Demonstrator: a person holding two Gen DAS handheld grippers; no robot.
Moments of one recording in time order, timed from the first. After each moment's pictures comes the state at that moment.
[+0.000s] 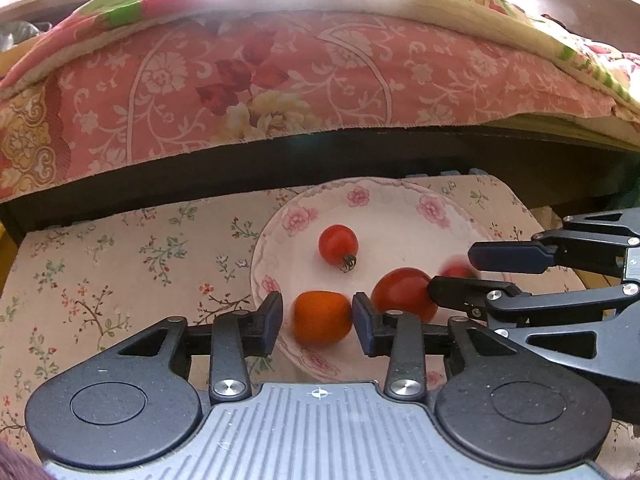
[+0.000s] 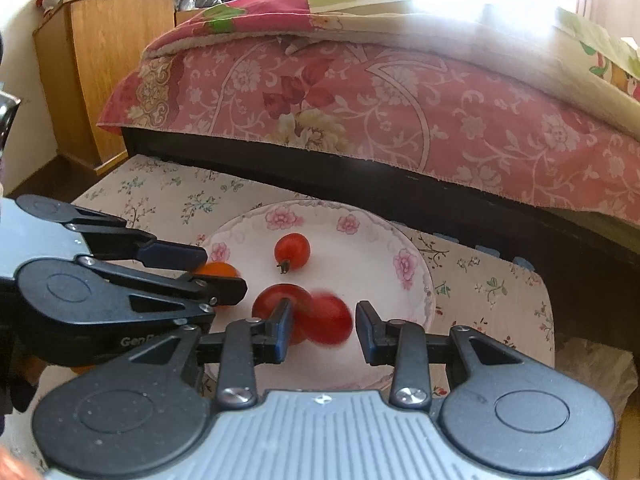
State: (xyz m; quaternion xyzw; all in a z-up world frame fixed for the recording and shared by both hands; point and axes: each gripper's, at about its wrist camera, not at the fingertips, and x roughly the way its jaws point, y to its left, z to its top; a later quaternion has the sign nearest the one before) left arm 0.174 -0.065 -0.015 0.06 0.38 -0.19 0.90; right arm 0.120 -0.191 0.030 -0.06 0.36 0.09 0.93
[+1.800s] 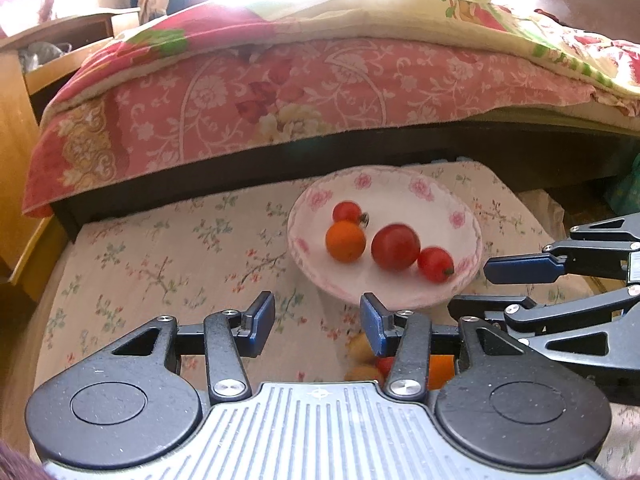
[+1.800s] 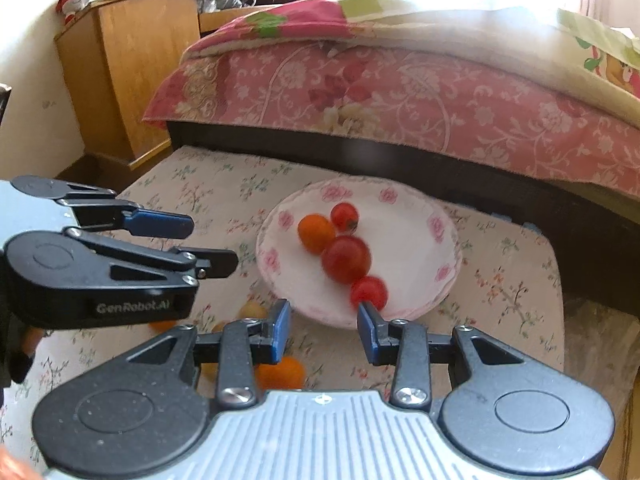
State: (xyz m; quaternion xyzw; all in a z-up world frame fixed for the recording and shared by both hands) left arm 0.105 -0.034 0.010 0.09 0.36 -0.17 0.91; right arm 0.054 -0.172 0.047 -0.05 0.38 0.11 0.92
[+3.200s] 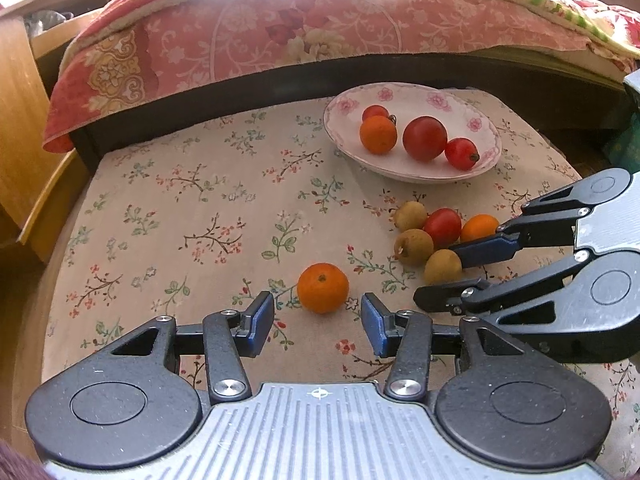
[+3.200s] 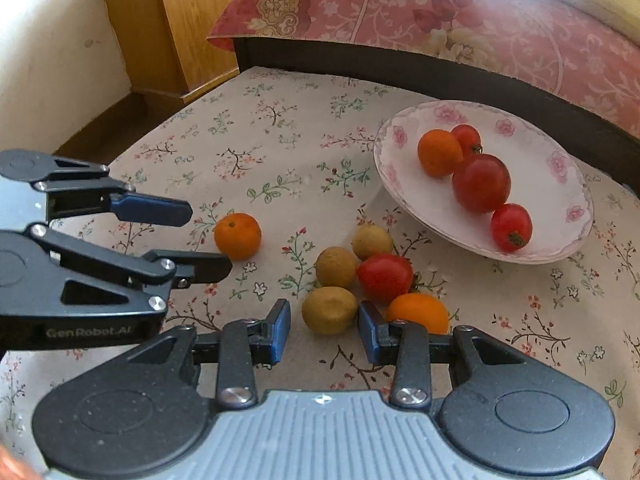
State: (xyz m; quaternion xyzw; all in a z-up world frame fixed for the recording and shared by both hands) left arm 0.071 0.020 -0.024 0.11 0.41 -0.17 0.89; right arm 0.050 -0.110 -0.011 -0.07 0.44 0.19 0.88
